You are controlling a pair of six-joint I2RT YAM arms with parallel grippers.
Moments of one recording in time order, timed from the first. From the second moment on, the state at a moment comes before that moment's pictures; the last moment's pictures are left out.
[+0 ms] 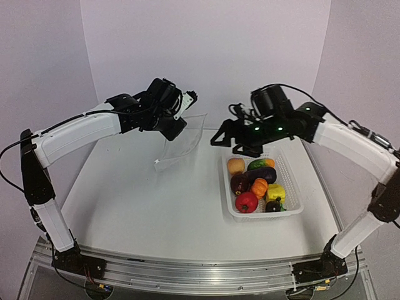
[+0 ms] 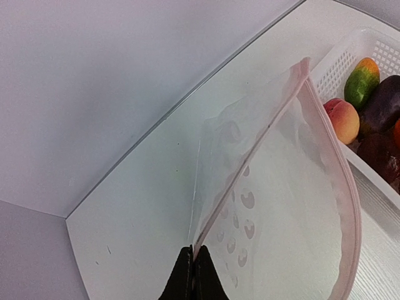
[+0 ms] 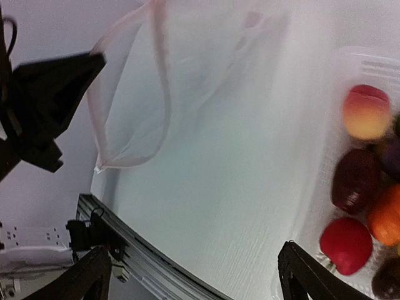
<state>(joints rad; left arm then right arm) -0.87 1.76 1.77 -0.67 -0.44 0.20 0.78 1.56 1.57 -0.74 -0.19 0.71</state>
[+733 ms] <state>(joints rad) -0.88 1.77 1.84 -0.71 -0.37 0.16 0.59 1.85 1.49 -1.08 0.21 1.03</state>
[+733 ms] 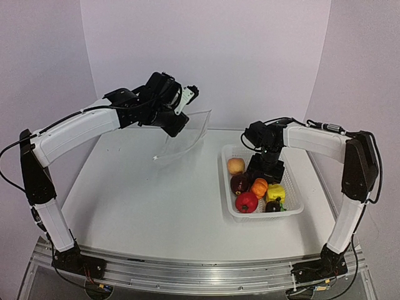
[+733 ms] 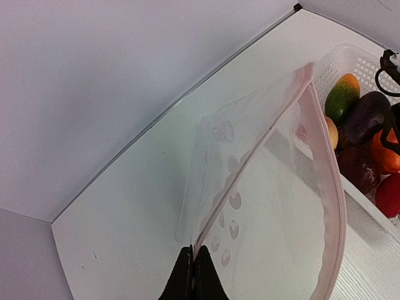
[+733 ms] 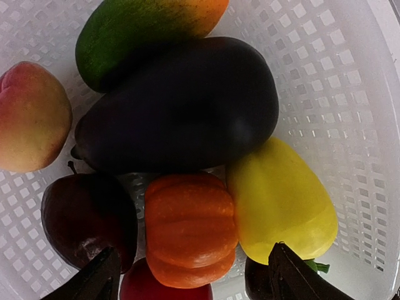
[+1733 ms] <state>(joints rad) -0.88 1.77 1.86 -0.73 -0.34 0.13 0.62 1.77 1.71 -1.17 0.21 0.87</state>
